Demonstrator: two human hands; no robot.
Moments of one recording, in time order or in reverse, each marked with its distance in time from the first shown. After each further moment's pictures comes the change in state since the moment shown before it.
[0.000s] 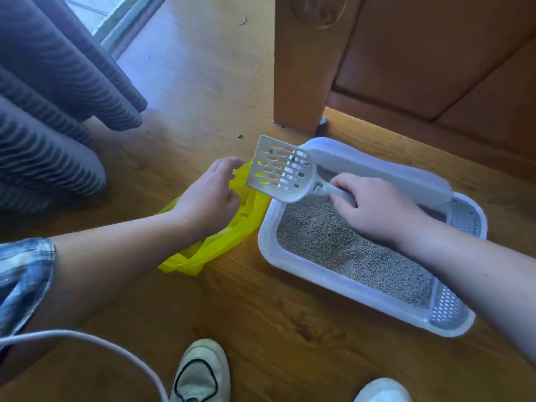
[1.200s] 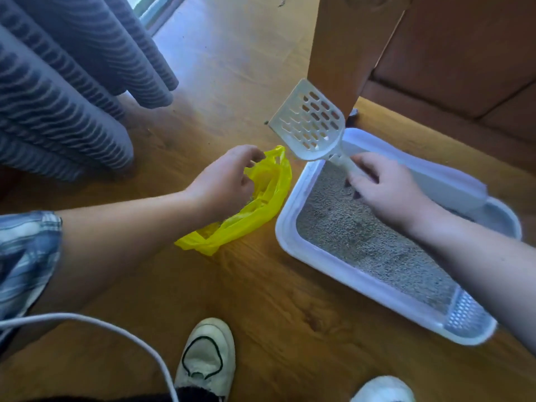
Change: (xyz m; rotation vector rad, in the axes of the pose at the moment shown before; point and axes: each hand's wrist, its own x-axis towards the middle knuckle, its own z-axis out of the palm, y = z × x) left_hand -0.012 -0.004 -0.014 -0.036 0.004 -0.027; right_hand 0.029 0.004 0.023 0.449 0.101 -0.041
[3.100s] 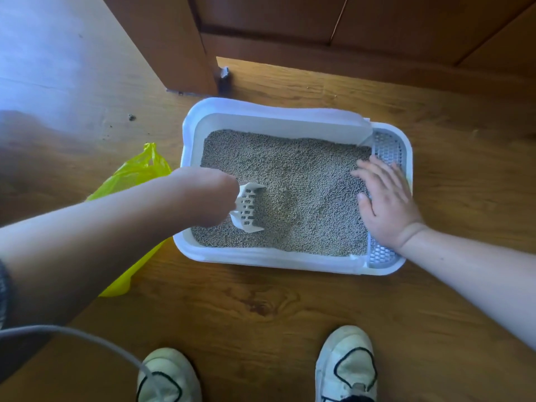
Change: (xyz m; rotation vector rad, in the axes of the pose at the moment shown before) left_hand 0.055 0.161 0.085 0.784 -0.832 0.149; right_hand -0.136 0.196 -0.048 -0.539 0.231 0.152
